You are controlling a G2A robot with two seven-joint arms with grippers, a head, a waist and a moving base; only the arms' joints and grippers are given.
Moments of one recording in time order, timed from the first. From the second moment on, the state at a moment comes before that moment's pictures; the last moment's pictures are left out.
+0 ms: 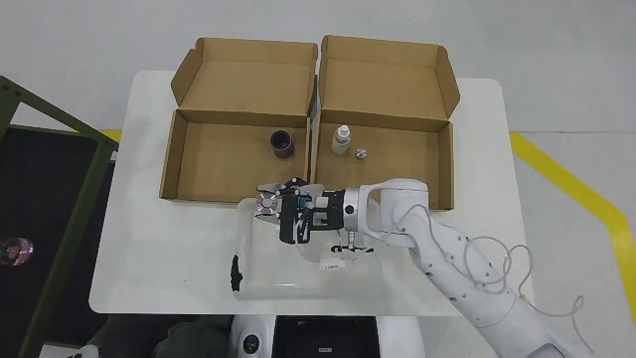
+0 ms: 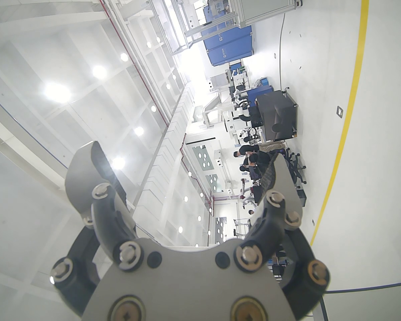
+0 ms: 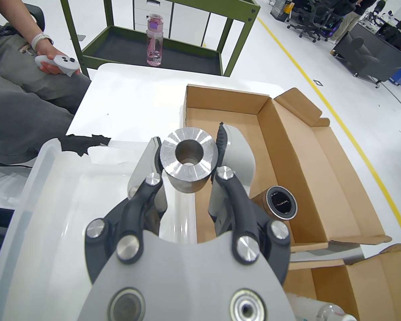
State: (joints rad) left arm -0.19 -0.18 -0.57 -1.44 2.04 -0.23 0.13; right arm -0.96 -1.27 0.83 -1.71 -1.41 -0.77 0.12
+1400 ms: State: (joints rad) left arm -0.19 -0.18 -0.57 -1.44 2.04 -0.23 0.13; right arm -0.67 -1.40 0.65 -1.27 -1.33 -0.71 0.19
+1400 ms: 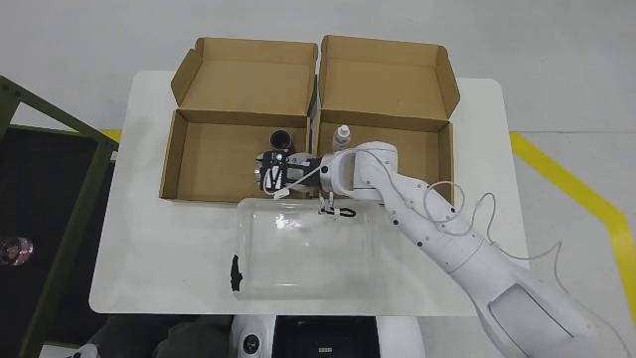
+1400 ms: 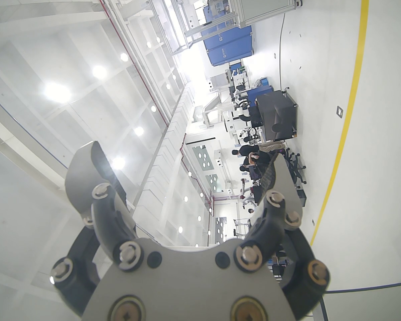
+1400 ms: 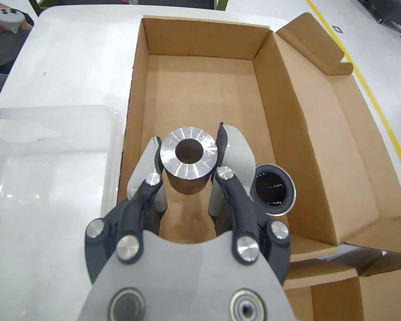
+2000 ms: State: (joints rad) left arm -0.19 -0.18 -0.57 -1.44 2.04 -0.23 0.13; right arm -0.59 -1.46 0.58 -1.12 -1.34 -0.71 0.24
